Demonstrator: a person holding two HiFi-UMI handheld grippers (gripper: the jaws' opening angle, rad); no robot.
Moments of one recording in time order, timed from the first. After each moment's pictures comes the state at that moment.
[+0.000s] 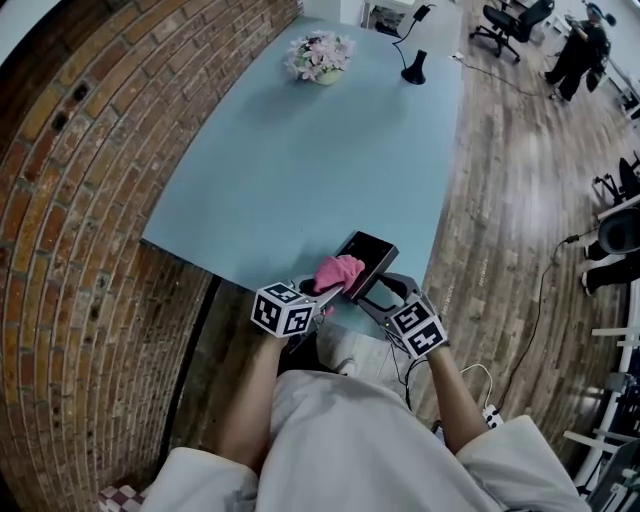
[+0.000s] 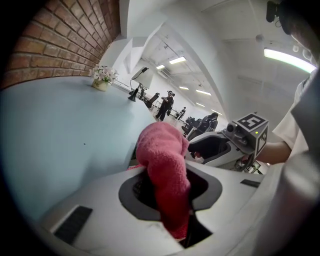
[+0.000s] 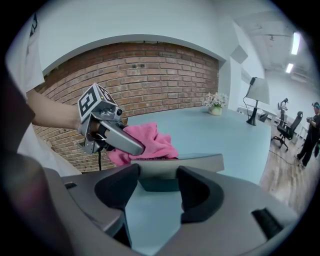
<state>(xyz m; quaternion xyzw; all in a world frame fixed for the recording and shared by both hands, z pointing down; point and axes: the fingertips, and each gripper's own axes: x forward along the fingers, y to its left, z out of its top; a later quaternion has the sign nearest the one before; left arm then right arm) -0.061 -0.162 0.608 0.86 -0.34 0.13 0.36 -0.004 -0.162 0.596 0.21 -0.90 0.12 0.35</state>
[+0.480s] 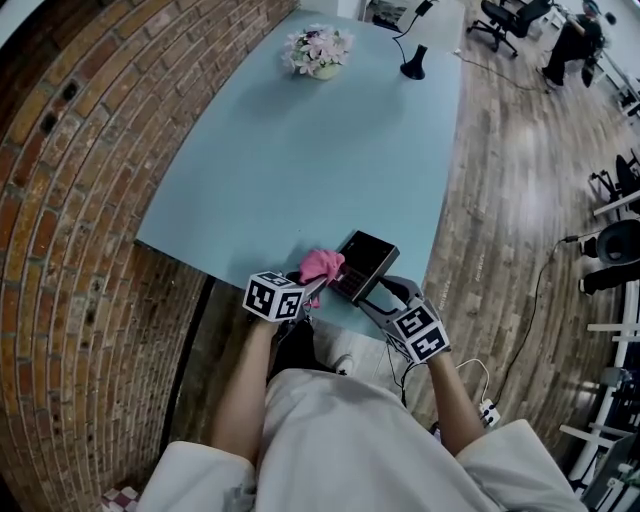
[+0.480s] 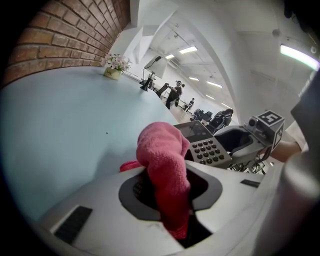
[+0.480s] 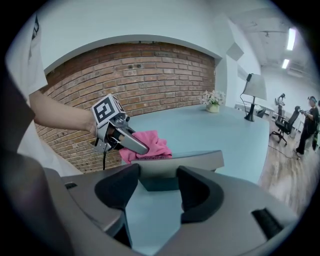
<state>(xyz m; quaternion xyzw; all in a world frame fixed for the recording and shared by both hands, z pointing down) -0.104 -0.177 0.653 0.82 -0.36 0.18 0.40 -0.005 -0.162 0.596 0.22 -0.90 0.13 0.35</state>
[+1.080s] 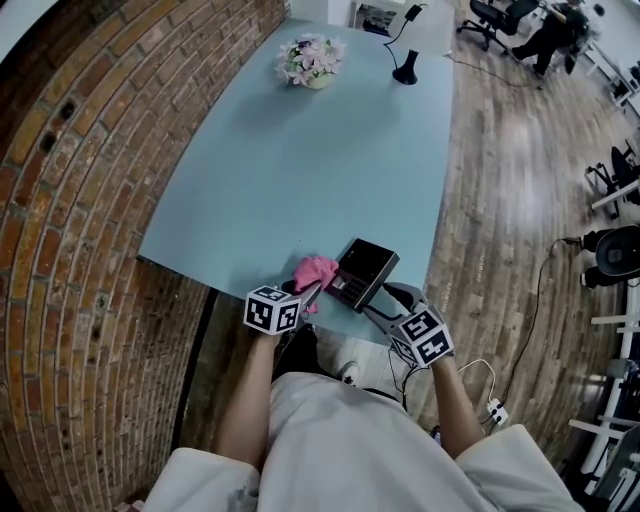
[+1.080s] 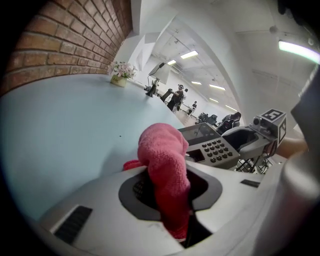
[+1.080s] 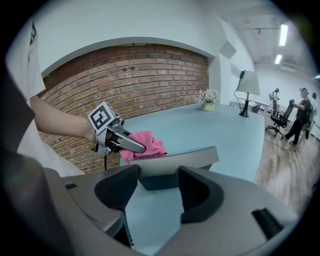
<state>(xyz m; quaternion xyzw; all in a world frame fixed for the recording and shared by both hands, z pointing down) -0.128 -0.184 0.663 0.82 -0.40 0.17 0.37 -0.002 -0.165 0.599 0.25 -0.90 0.15 0.33</state>
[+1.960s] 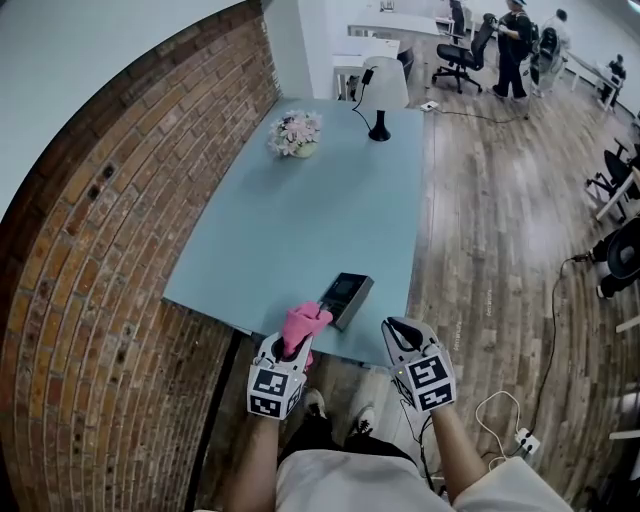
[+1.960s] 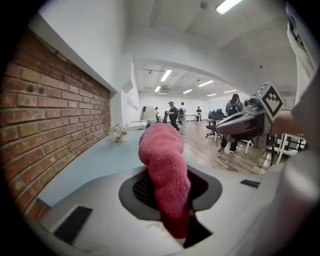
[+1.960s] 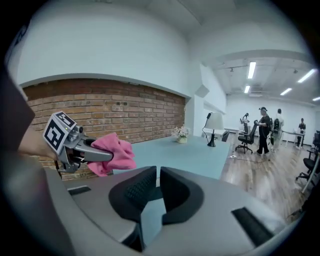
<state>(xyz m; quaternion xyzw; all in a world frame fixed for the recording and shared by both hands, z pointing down) -0.086 -0.096 0.500 0.82 -0.53 0.20 0.09 0.079 -0.122 0.472 0.40 -0.89 0.09 0.19</state>
